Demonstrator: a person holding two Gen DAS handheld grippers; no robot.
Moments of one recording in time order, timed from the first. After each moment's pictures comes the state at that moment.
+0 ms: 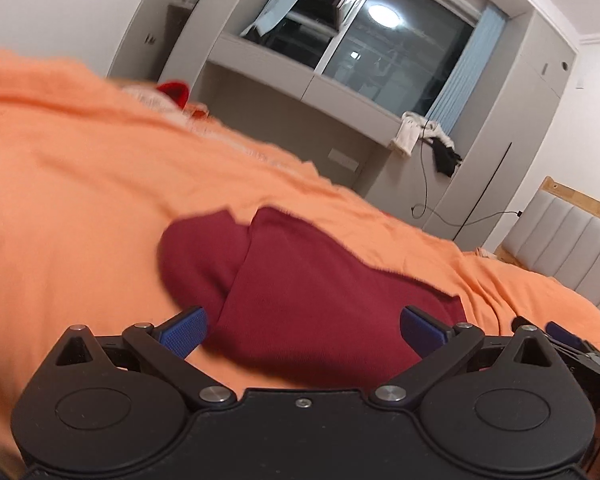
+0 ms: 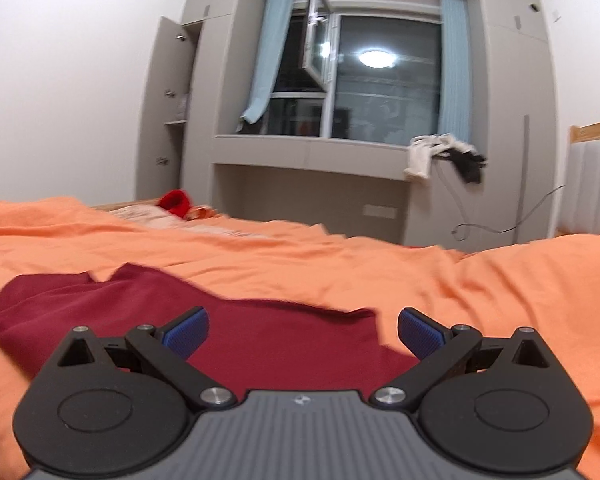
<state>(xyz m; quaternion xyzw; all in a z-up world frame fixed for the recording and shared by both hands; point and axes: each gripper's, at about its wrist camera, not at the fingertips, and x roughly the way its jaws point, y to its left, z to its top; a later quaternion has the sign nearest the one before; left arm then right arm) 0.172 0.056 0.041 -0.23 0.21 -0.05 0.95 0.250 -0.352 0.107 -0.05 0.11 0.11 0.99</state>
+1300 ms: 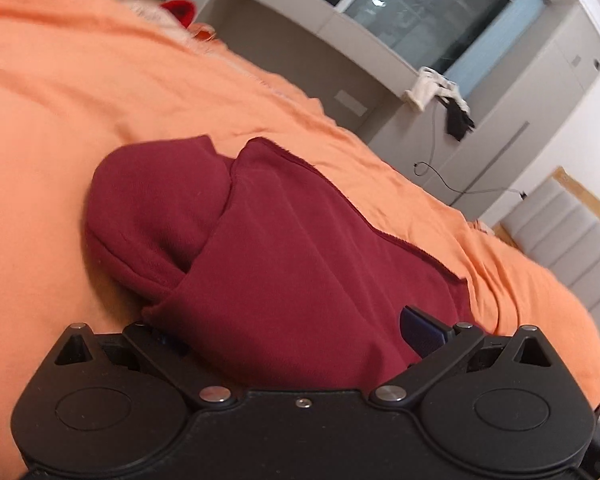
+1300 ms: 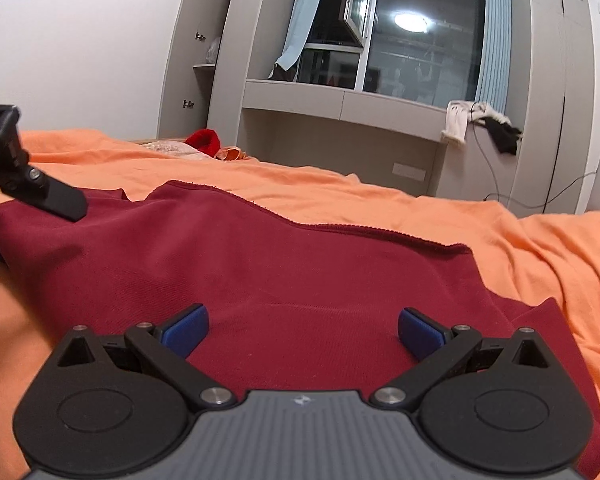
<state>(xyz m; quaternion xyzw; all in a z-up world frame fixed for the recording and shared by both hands) 0.265 0.046 0.010 -0.27 0.29 -0.07 0.91 0.269 -0.270 0.044 -0.10 0.18 0.12 0.97</state>
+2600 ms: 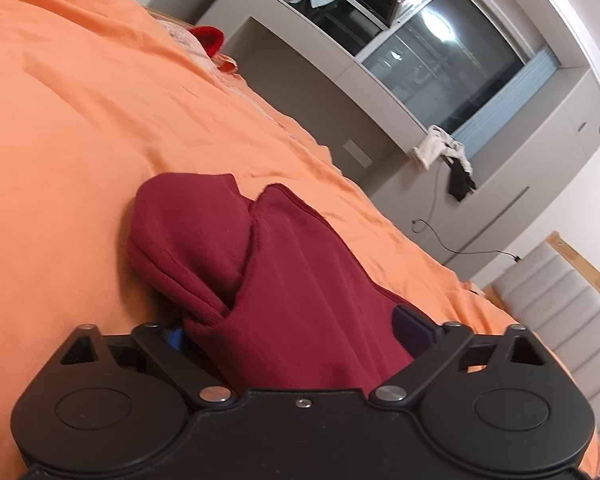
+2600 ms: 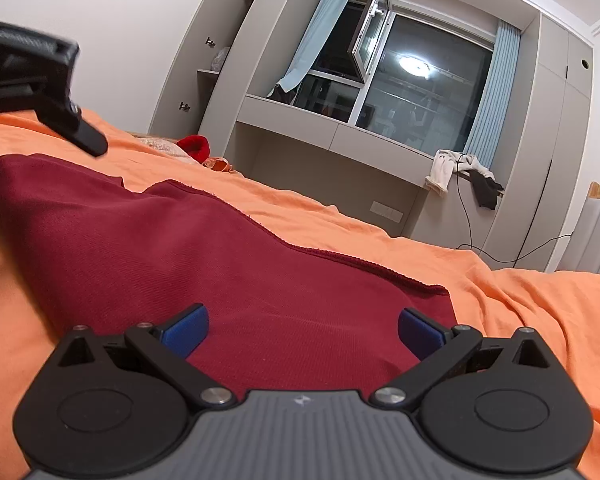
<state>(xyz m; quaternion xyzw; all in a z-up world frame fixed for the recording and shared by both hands) 0.253 0.065 0.008 -0.34 0.23 -0.04 0.91 0.259 -0.252 0.037 -0.18 0.12 0.09 0.97</state>
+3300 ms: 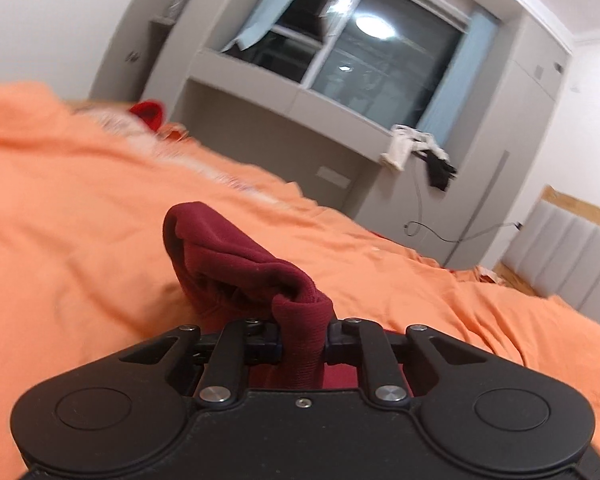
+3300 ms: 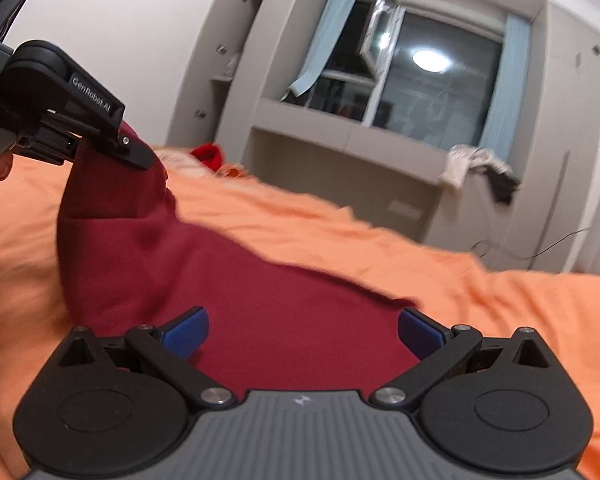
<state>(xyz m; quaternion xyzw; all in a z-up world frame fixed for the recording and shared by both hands) 0.276 0.001 0.073 -0.20 0.17 -0.05 0.96 0.255 -0.312 0.087 -0.16 0.12 0.12 0.97</state>
